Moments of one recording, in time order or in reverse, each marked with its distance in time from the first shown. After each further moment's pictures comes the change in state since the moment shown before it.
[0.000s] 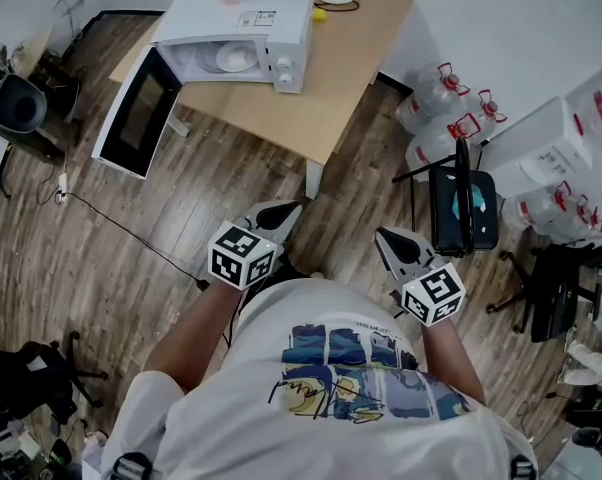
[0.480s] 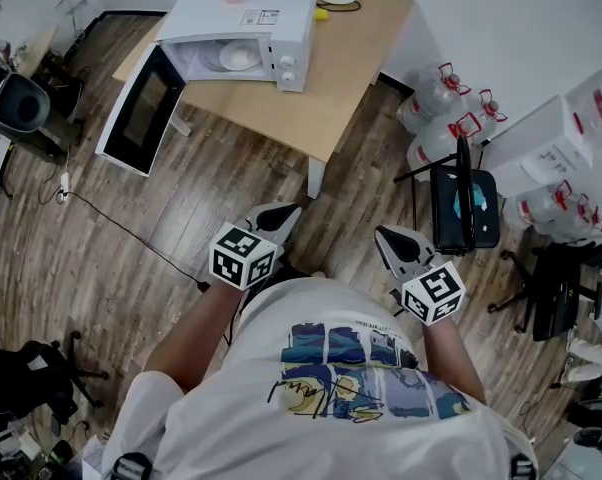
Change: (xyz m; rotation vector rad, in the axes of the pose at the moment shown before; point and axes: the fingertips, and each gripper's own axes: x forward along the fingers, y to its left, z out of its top) left arm -0.010 -0.001 -0.015 -0.013 0.016 0.012; right arm 0.000 0.012 0.001 -0.022 -0.010 0.010
